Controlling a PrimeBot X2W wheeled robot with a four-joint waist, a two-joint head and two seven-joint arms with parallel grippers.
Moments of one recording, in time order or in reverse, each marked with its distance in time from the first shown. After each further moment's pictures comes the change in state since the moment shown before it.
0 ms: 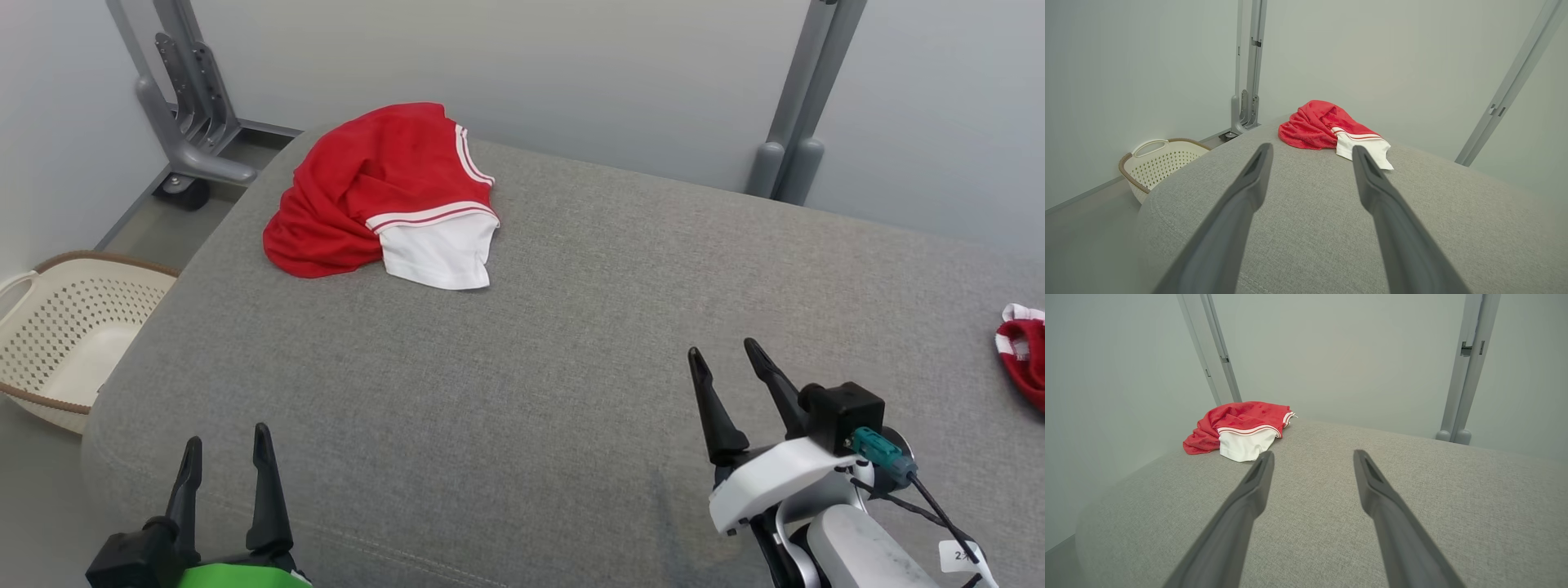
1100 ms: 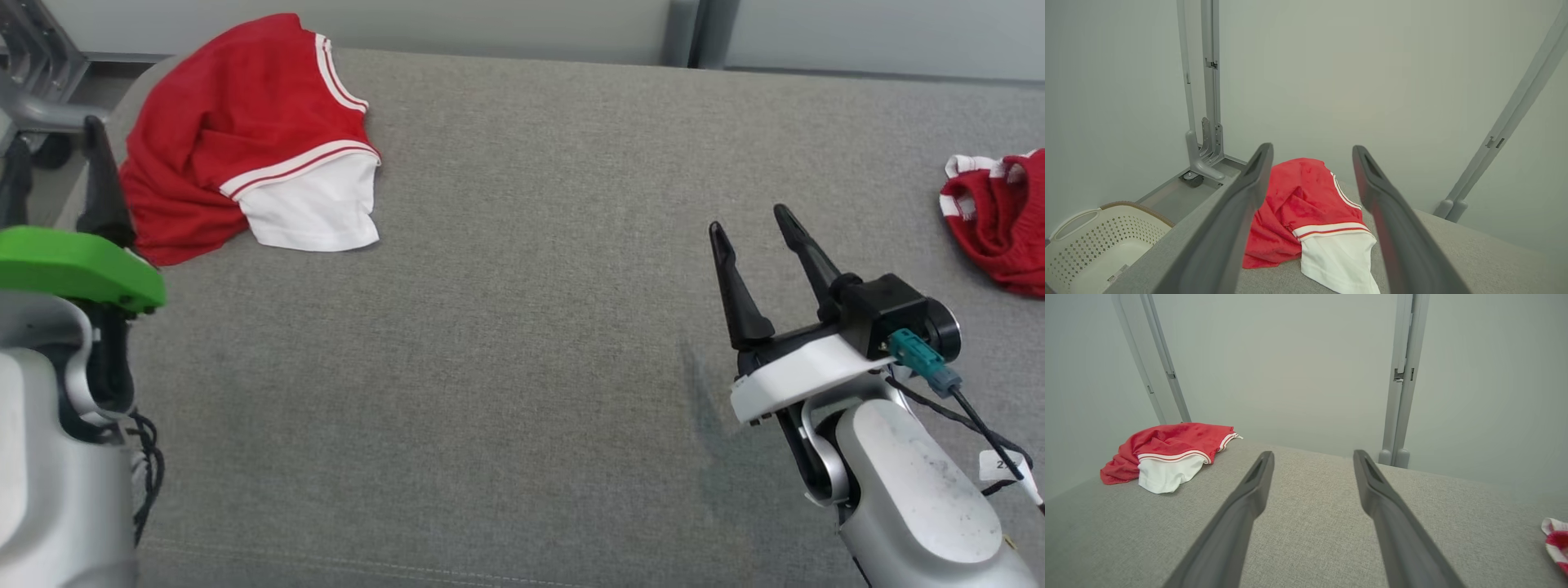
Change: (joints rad) left arm -0.628 0.085 0.151 0.174 -0.079 -0.009 0.305; right arm -0.167 -0.061 -0.015 -0.098 -0.088 -0.006 0.019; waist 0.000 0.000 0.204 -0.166
